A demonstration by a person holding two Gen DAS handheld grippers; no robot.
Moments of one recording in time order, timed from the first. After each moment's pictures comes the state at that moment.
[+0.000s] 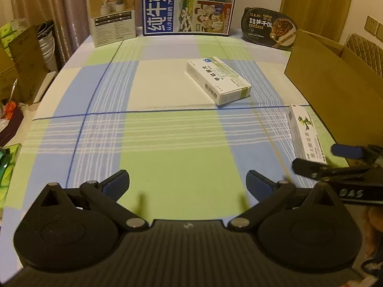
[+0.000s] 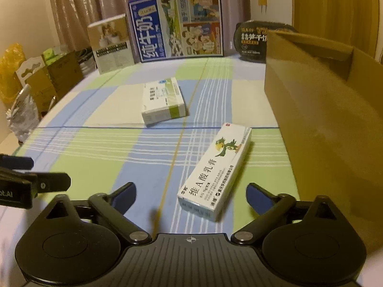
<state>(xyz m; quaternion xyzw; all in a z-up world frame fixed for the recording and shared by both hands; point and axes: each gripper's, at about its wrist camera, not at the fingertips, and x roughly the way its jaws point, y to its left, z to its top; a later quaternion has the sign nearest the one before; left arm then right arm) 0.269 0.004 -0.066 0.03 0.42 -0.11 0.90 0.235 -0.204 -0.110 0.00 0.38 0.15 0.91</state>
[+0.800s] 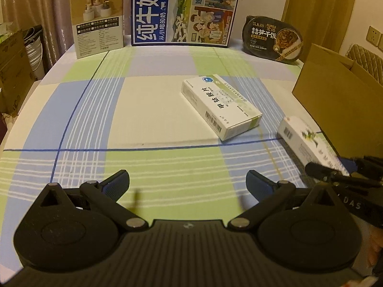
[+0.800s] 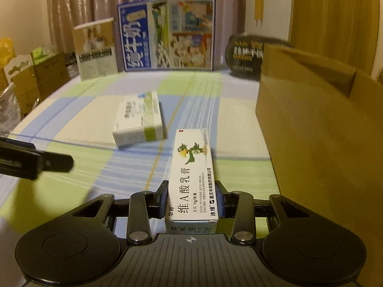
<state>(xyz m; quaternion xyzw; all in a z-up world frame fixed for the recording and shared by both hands) 0.338 -0.005 -0.080 0.01 0.40 -0.13 0.91 0.276 -0.205 -0.104 -0.03 0.32 0.13 0.94</state>
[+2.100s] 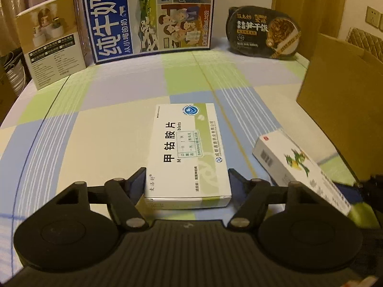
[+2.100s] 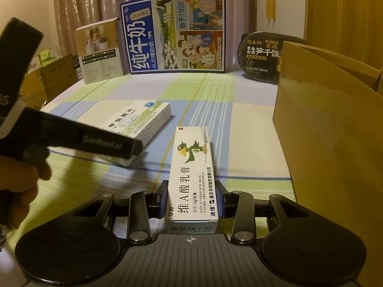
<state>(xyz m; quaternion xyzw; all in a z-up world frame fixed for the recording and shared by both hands) 0.411 -0.073 -0.102 0.06 0.39 -0.15 0.91 0.308 -0.206 -0.118 -0.02 0.34 0.16 0.93</state>
